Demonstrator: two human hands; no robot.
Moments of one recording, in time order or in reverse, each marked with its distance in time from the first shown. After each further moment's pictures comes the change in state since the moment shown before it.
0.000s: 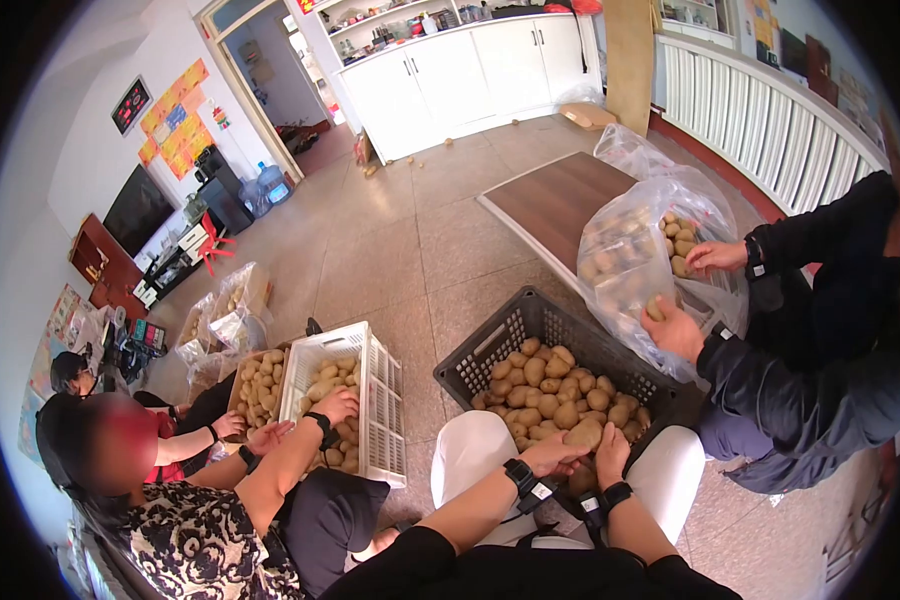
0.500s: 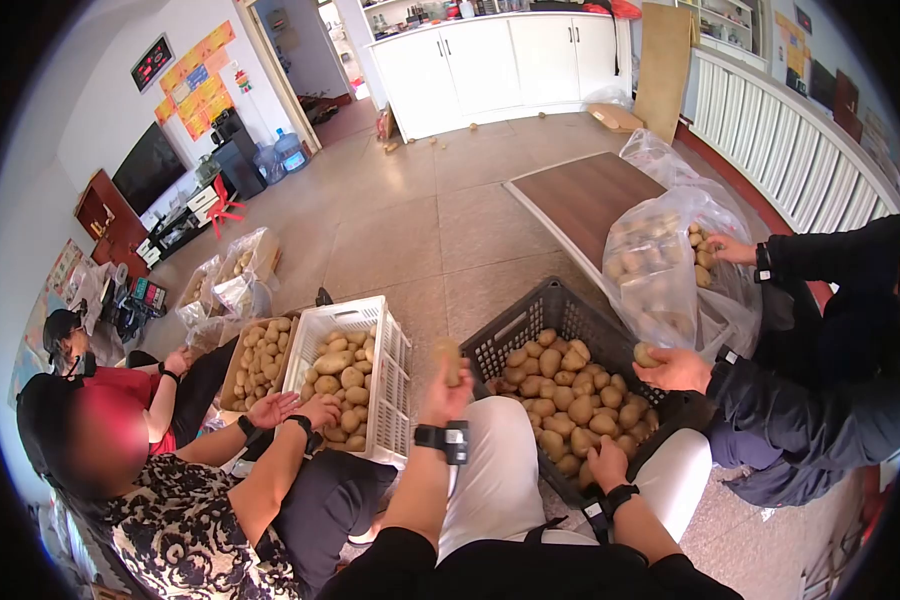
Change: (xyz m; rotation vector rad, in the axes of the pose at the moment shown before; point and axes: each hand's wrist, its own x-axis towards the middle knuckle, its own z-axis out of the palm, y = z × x) left_hand -0.120 0.068 -0.139 -0.934 0.286 0.835; right_hand -0.025 -0.003 0.000 -0.542 -0.467 -0.230
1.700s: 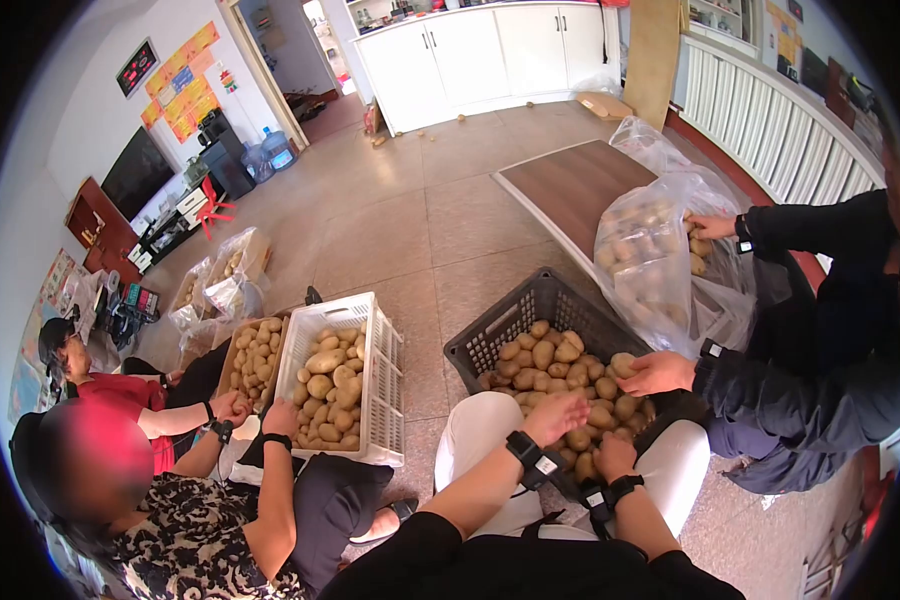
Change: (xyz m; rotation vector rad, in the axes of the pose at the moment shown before) left_hand 0.003 -0.175 0.000 0.428 -0.127 -0.596; right_hand 0.002 0.004 -0.022 -0.286 -0.178 0.070
